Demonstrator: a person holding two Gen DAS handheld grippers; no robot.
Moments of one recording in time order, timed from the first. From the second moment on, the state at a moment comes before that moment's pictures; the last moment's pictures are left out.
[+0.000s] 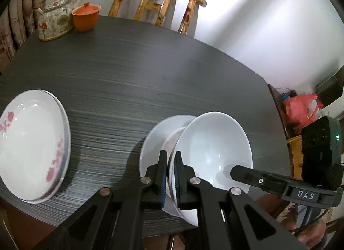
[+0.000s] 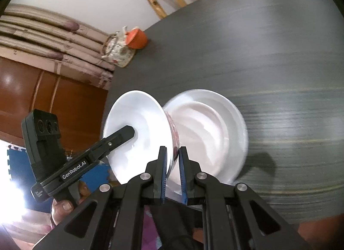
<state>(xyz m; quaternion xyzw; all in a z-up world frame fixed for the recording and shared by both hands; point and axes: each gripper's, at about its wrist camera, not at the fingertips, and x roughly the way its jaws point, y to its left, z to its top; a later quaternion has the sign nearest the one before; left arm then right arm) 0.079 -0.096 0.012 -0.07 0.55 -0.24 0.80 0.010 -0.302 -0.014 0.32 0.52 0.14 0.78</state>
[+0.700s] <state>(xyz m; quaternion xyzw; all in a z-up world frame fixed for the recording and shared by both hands) 0.071 -0.118 -0.016 -0.02 0.57 -0.23 0.79 0.011 -0.318 -0.038 0.32 0.53 0.12 0.78</state>
